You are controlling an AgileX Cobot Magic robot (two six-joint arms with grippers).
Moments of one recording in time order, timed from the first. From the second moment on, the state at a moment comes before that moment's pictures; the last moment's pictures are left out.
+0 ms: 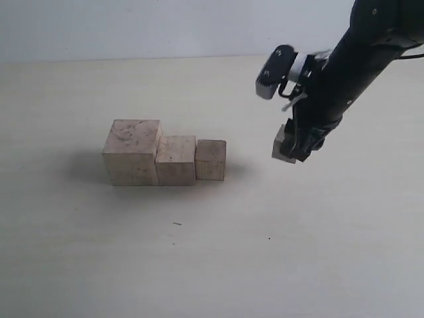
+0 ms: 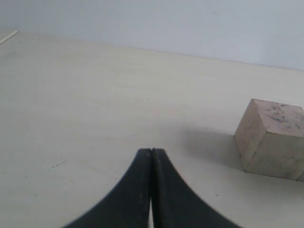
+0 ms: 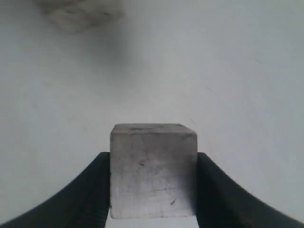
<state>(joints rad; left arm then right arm) 0.03 0.01 0.00 -0.11 0.37 0.00 0.47 1.84 -1.18 0.26 0.76 -0.97</state>
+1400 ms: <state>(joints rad) 0.03 0.01 0.00 -0.11 0.37 0.00 0.47 2.06 -1.18 0.78 0.64 -1.63</state>
